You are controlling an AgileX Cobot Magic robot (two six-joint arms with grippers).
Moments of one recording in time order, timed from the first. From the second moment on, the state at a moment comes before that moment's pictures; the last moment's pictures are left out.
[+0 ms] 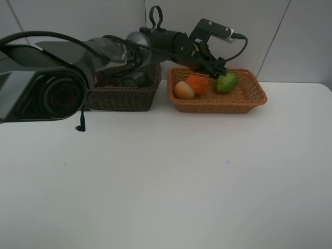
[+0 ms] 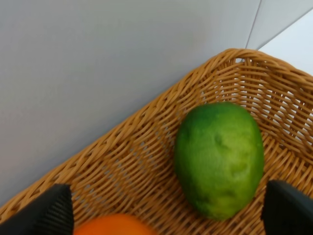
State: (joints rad) left arm -0.67 2.60 -2.24 -0.06 0.20 0.12; right arm -0.05 0.00 -0.52 0.02 1.06 0.03
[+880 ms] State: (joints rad) left arm -0.69 2.29 -2.24 -0.01 0.96 0.12; right arm -0.05 0.00 -0.52 0.02 1.06 0.03
